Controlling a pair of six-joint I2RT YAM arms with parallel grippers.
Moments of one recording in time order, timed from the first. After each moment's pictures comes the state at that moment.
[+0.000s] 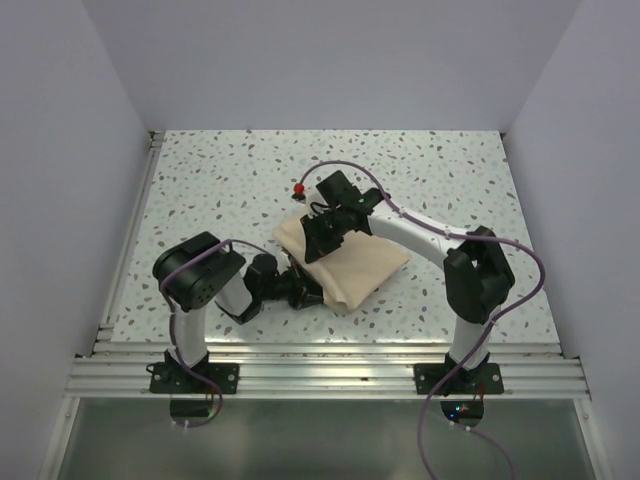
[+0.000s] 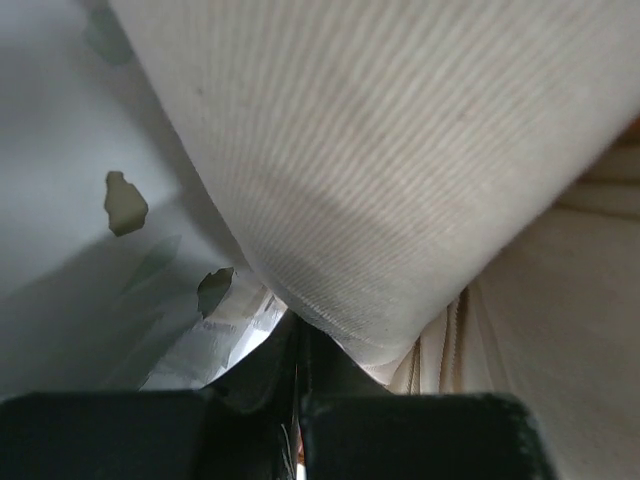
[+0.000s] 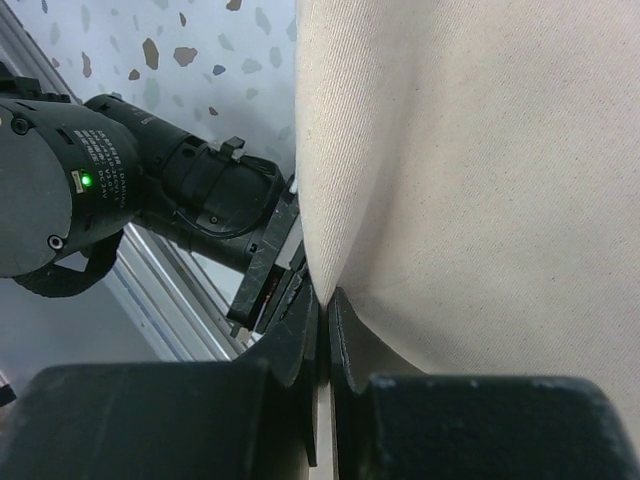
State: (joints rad) left arm -0.64 1.96 0.37 1.14 0.55 -1.45; right arm 0.74 1.84 1.46 -0.63 -0.44 0.19
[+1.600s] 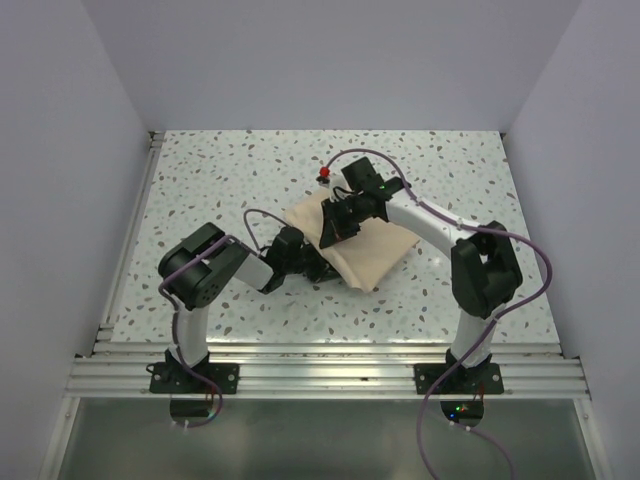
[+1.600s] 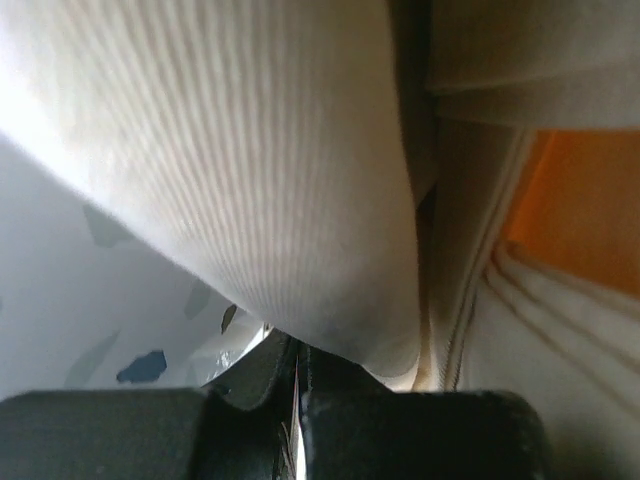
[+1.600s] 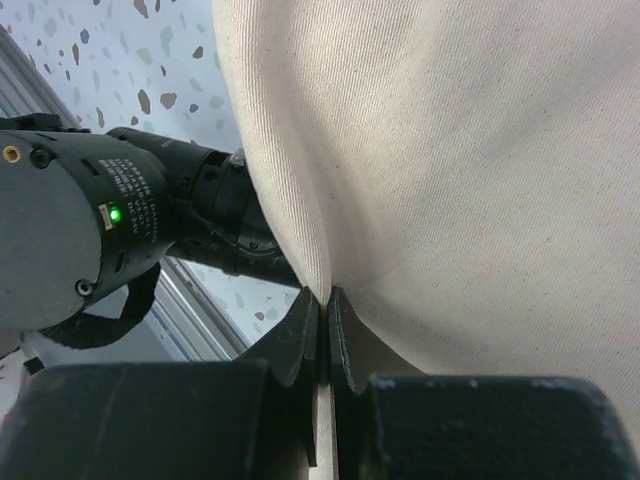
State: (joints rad) left arm -0.67 1.95 0.72 0.69 0.41 -1.23; right arm 0.58 1.84 1.45 -0.62 -0.54 0.22
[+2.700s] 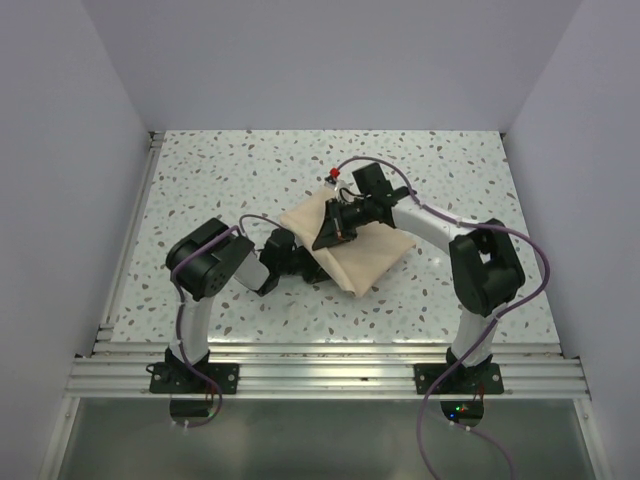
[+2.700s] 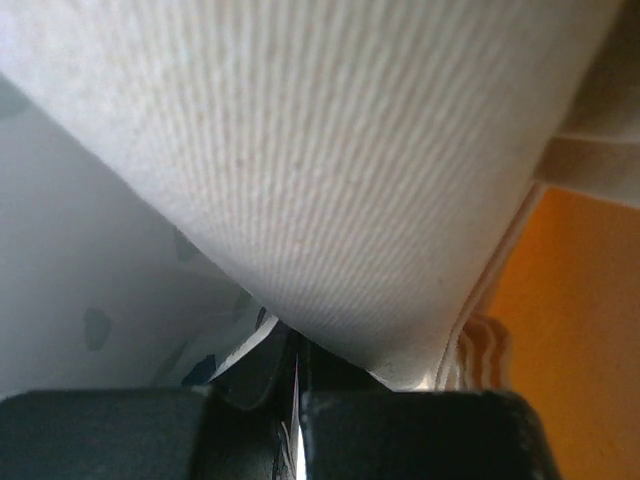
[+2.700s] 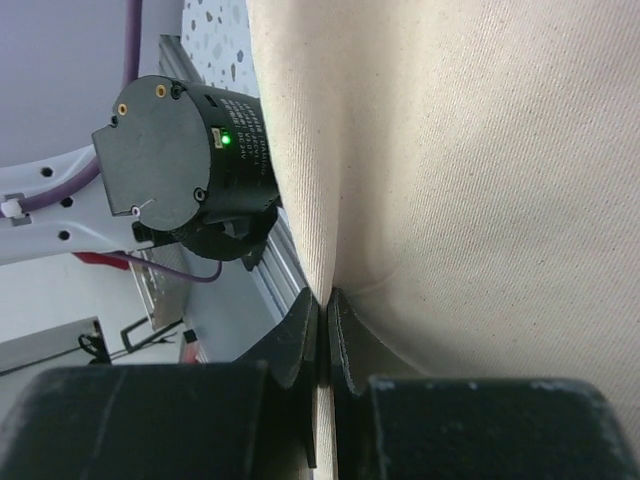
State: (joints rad) left arm -0.60 2.06 0.68 0.91 0.54 -1.32; right arm 0.53 1.84 1.32 -0.39 -0.85 0.46
